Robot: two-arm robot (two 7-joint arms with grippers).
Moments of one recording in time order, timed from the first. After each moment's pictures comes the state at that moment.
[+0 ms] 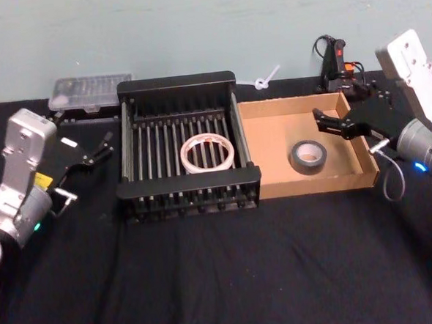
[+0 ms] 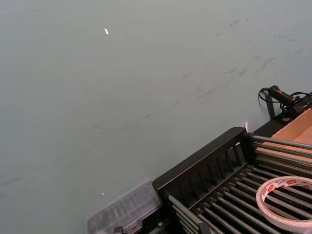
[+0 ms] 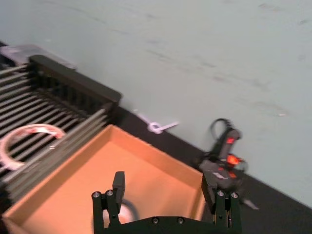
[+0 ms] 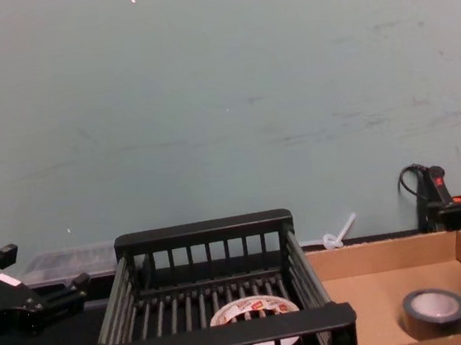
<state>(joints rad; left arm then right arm) -0.20 0.60 0.45 -1.41 -0.25 -0.12 0.03 0.28 0.49 -0.34 -1.52 0.22 0.27 0.25</state>
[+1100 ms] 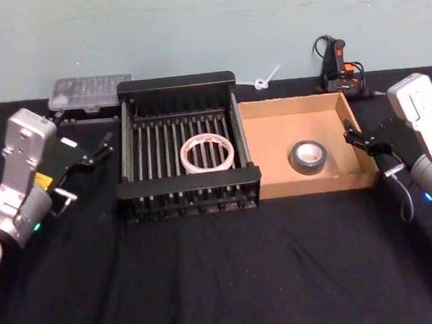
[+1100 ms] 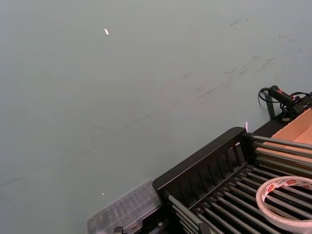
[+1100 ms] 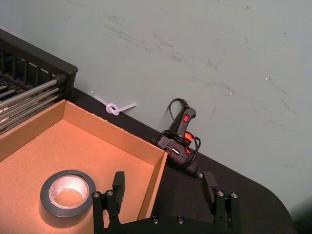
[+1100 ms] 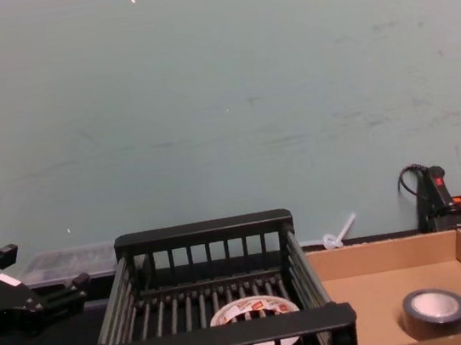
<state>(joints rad) -0.20 0.60 0.45 -1.41 -0.25 -0.12 0.03 0.16 0.44 -0.28 -1.48 0.03 0.10 0.05</state>
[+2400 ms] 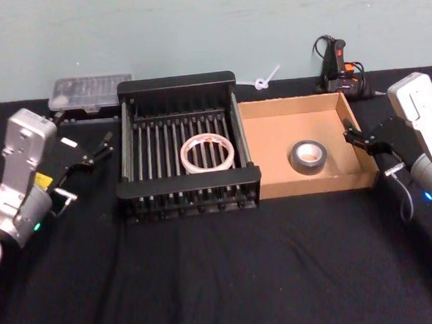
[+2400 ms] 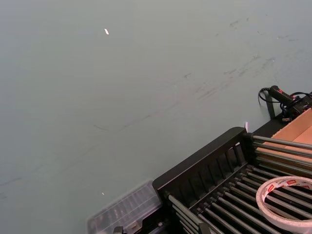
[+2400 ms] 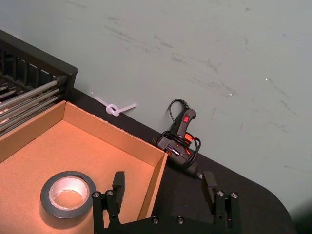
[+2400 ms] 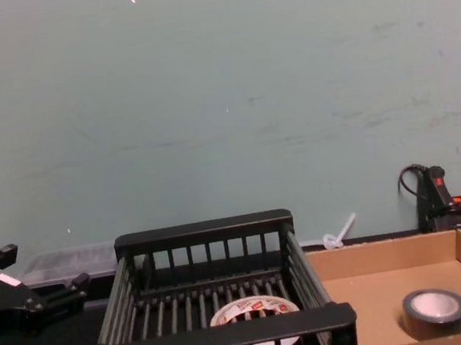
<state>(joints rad) -0.20 0.60 0.45 -1.41 -0.25 -0.12 0.03 0.16 0.44 -0.28 -1.48 0.03 0.10 0.05</state>
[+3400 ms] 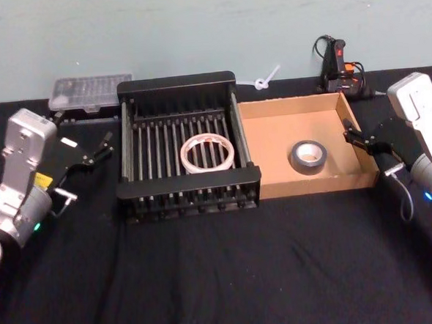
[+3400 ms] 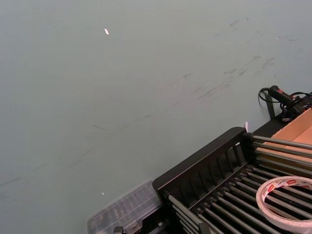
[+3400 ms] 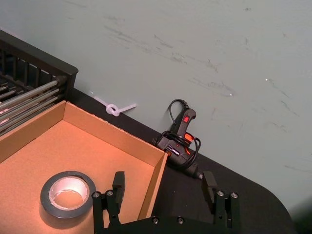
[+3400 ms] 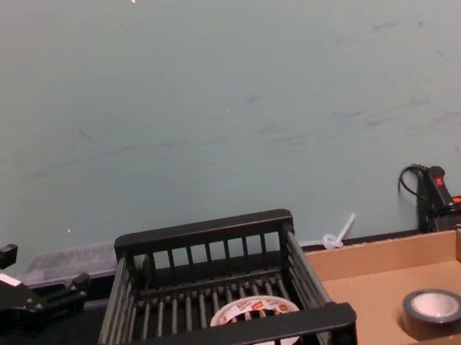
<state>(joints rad) -0.20 0.60 0.45 -1.41 -0.25 -0.12 0.03 0.16 0.44 -0.28 -1.48 0.03 0.10 0.05</state>
